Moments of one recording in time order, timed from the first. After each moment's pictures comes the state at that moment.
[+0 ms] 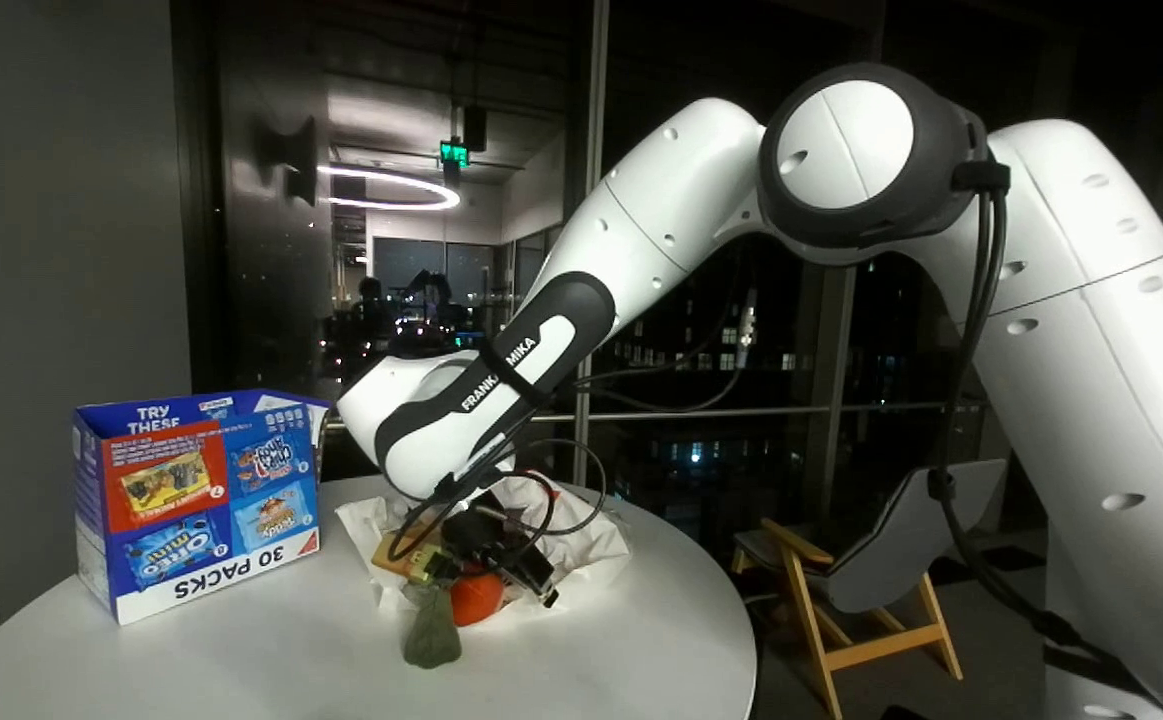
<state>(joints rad) 0.31 0.46 0.08 -1.85 -0.50 1.85 2.12</state>
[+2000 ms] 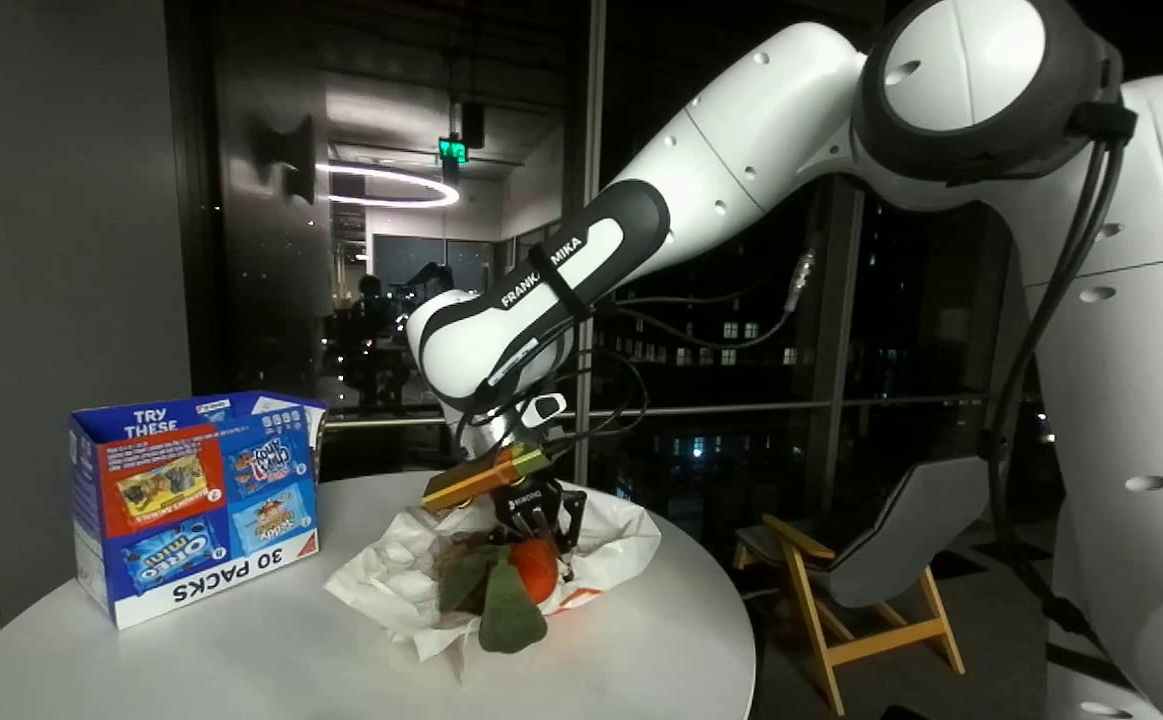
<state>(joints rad) 0.23 0.24 0.09 -1.99 -0.23 1.79 1.30</state>
